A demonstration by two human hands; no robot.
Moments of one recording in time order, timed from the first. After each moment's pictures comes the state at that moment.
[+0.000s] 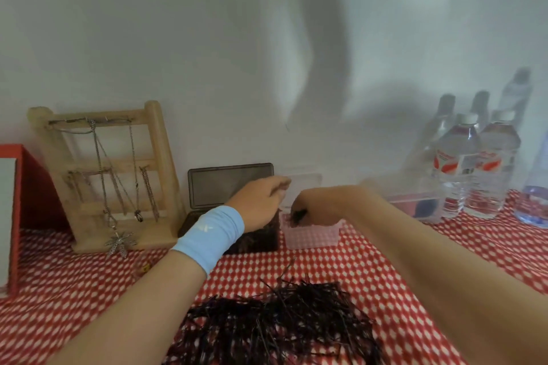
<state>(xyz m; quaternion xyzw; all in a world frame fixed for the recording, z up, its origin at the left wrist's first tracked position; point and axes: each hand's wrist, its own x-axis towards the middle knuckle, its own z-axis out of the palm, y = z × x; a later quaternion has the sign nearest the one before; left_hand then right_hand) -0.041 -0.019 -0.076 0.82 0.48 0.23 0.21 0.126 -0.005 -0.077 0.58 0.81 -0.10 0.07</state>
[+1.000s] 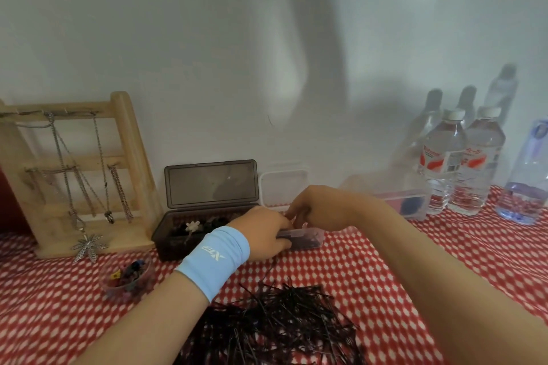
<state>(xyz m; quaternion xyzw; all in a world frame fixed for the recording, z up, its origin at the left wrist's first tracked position) -0.010 -0.017 -0.111 0.90 0.43 0.00 0.07 0.163 -0.031 -0.074 0.57 0.80 -0.17 -0.04</state>
